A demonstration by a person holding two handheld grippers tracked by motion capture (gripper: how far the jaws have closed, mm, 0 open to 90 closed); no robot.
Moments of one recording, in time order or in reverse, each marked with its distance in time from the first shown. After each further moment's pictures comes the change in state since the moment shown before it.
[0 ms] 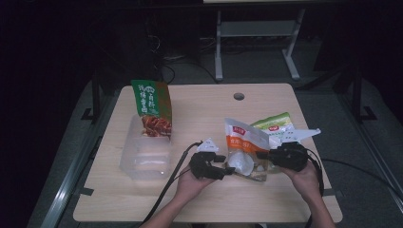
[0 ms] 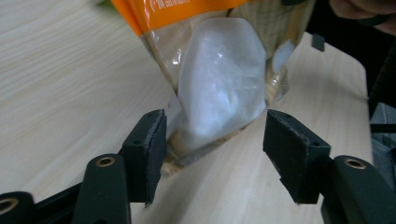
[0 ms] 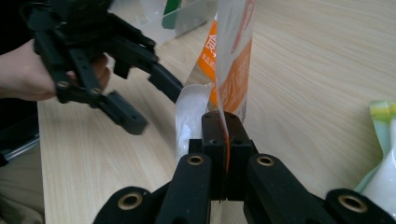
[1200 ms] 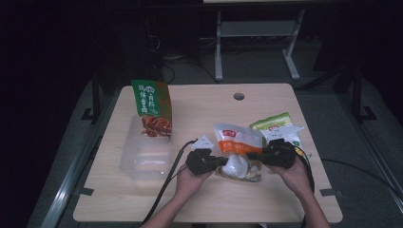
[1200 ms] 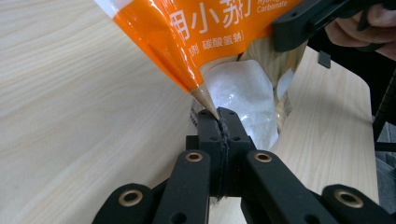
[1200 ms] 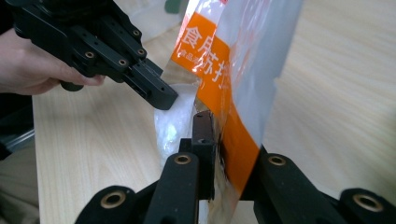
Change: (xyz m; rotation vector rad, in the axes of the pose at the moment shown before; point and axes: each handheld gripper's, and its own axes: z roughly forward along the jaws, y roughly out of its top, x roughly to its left) left arm 0.005 -0.007 -0.016 -0.070 0.012 -0.053; right arm 0.003 0.012 0.029 0.082 0.022 0.004
